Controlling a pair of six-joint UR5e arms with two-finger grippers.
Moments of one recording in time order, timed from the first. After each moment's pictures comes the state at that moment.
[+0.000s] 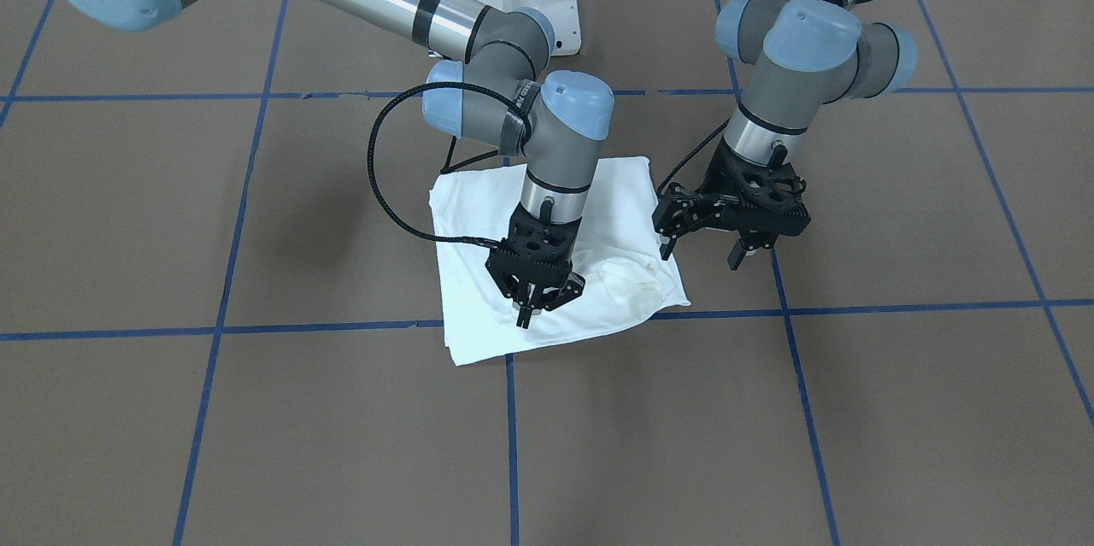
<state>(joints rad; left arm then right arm) -0.73 -2.00 -1.68 -2.06 -1.80 -1.05 0.50 -0.47 1.02 -1.42 1.35 1.56</state>
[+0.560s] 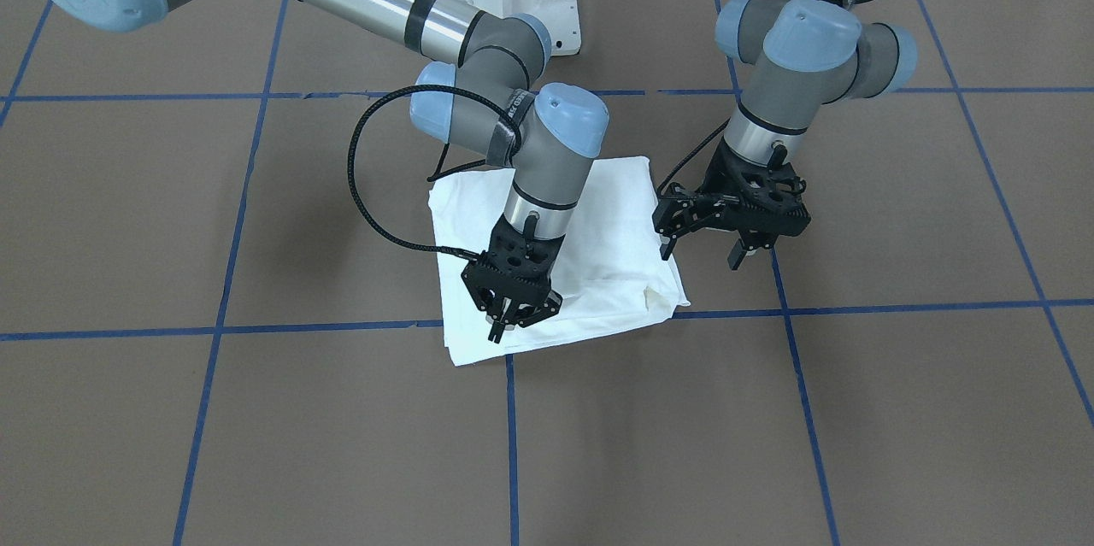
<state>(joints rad) -0.73 -2.00 -1.68 -2.06 -1.80 -1.05 0.53 -0.47 1.02 -1.53 1.33 1.55</state>
